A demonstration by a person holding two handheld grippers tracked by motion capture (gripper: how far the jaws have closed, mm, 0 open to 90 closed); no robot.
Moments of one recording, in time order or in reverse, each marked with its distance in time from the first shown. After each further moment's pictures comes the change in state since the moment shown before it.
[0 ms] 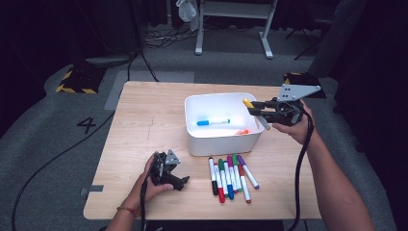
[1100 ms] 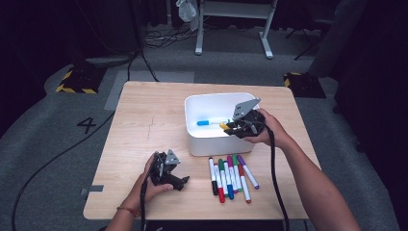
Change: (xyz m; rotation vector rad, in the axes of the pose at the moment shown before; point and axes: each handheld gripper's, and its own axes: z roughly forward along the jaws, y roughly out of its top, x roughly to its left) left arm 0.000 0.000 0.000 0.000 0.000 0.000; right arm 0.026 -0.022 0.098 0.376 0.122 -0.125
